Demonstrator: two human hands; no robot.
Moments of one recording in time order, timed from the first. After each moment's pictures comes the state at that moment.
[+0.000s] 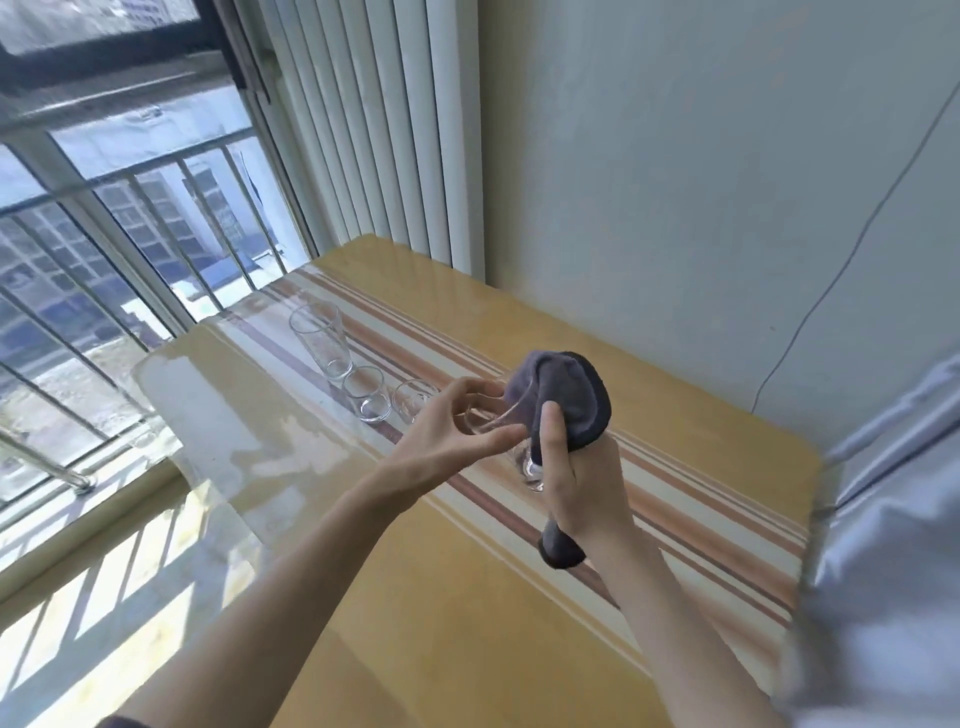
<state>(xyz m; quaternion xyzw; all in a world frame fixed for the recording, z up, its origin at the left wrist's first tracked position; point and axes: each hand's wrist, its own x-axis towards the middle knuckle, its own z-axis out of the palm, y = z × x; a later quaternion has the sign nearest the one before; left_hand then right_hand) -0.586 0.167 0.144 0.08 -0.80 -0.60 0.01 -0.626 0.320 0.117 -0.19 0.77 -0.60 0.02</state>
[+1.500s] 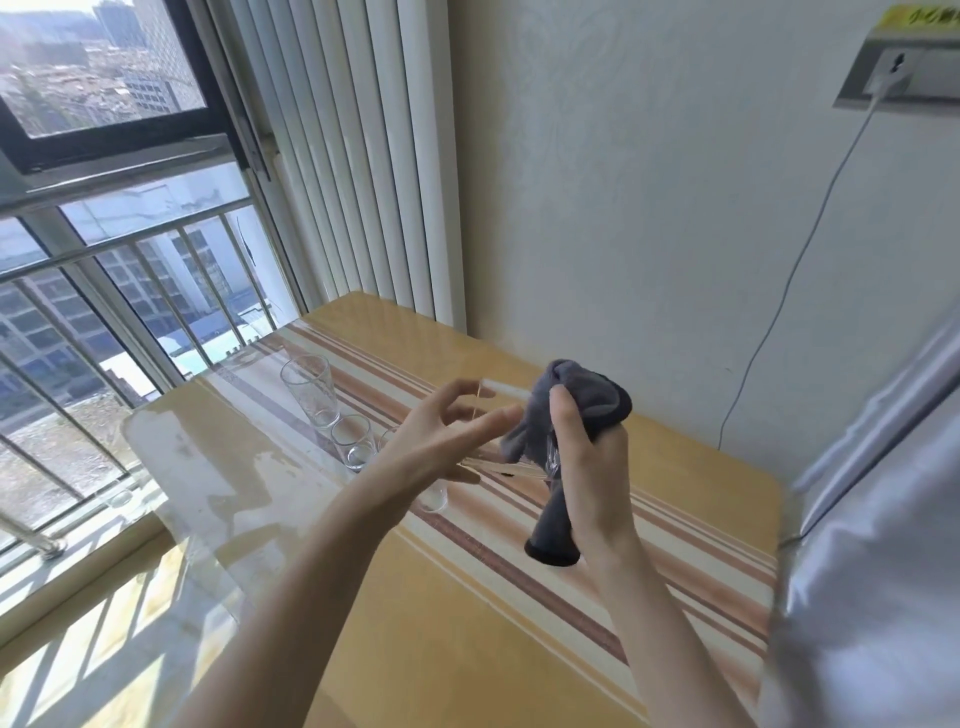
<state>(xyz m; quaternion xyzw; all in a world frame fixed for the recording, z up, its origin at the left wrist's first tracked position) -0.576 0.191 0.212 0.07 -0.76 -0.64 -0.01 -0.619 0.334 0.188 -0.10 0.61 -0.79 0.02</state>
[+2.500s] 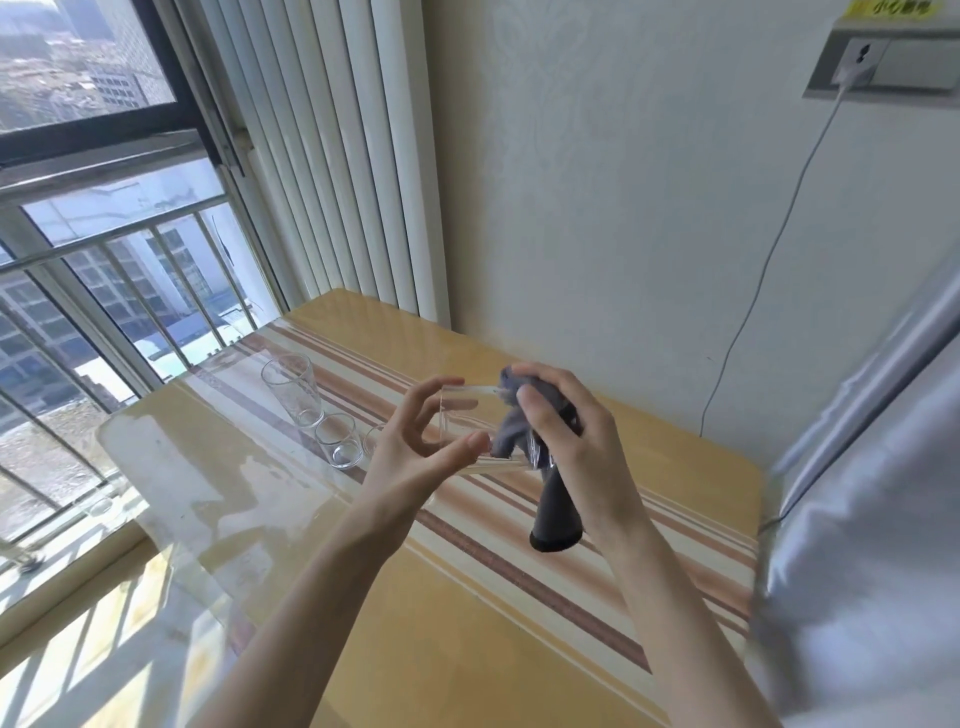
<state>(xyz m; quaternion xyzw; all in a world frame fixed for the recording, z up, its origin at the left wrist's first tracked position) -0.564 0.198 0.183 0.02 -0.67 -0.73 0.12 -0.617 0.356 0.203 -0.22 0.69 -0.69 0.07</state>
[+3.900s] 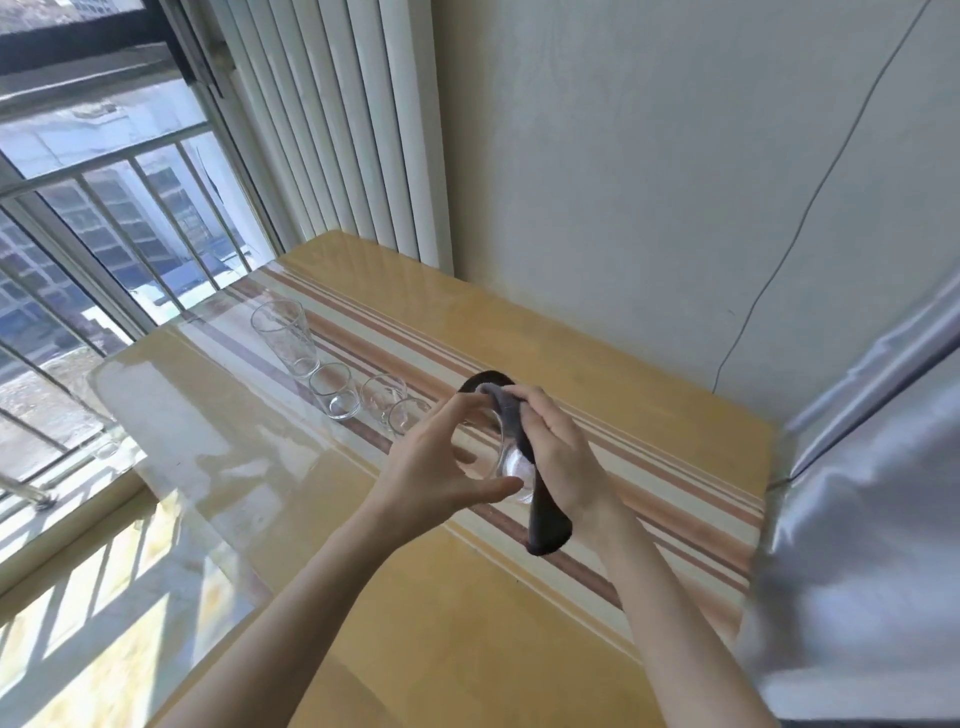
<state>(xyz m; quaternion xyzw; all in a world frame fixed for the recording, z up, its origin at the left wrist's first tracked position) -0.568 0.207 0.135 0.04 -0.88 -0.47 0.07 -0.644 0.343 0.119 -0.14 0.72 -0.64 0.25</state>
